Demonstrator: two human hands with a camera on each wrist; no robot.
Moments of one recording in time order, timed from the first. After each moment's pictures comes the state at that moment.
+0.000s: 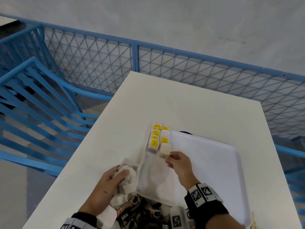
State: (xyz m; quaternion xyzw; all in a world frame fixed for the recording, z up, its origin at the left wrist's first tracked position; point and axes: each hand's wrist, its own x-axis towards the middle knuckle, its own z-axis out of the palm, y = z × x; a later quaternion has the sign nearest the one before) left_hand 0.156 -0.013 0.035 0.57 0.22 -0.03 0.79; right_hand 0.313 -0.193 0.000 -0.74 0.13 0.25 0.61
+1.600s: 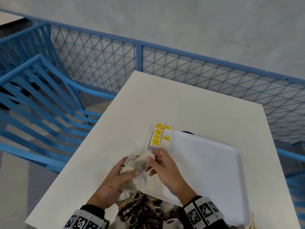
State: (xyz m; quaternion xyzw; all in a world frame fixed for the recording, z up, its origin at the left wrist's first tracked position) left_hand 0.163 -0.020 0.037 0.50 0.21 -0.04 0.84; right_hand 0.258 -0.164 0.059 -0.69 -0.12 0.33 0.64
